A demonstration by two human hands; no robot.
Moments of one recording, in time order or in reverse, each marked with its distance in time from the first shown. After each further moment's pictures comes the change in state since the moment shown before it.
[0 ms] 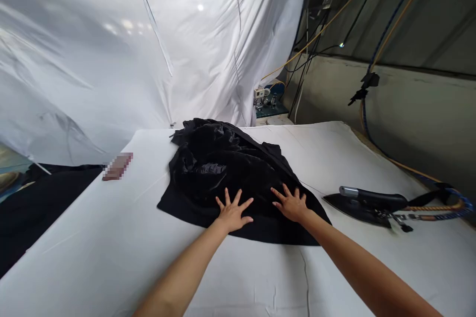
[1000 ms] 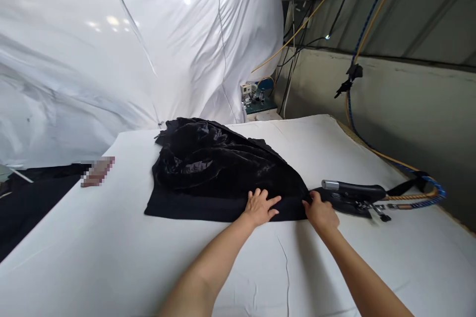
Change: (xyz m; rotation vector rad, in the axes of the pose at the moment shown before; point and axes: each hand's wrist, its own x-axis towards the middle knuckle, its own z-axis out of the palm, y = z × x) left_hand 0.057 0.120 0.030 0.049 0.253 0.352; right_hand -0.047 0.093 -0.003 0.151 0.113 0.660
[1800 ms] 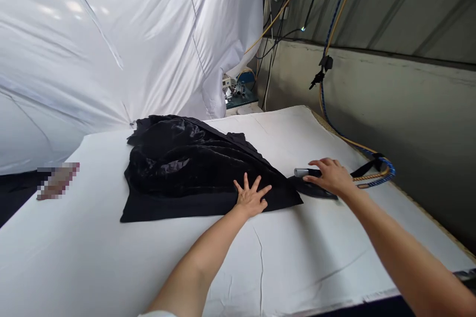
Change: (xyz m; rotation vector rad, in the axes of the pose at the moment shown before) left_hand 0.034 0.035 0.024 -0.064 -0.138 -0.052; right_hand 0.063 0.073 -0.098 -0.106 0.125 -0.442
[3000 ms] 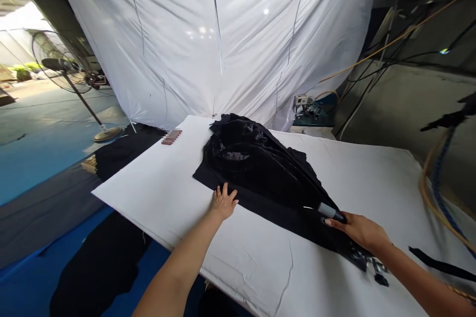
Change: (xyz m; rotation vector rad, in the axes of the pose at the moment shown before) left_hand -0.179 -0.127 -0.039 0.081 0.176 -0.807; right_hand 0.010 -0.077 0.008 0.070 -0.422 -0.297
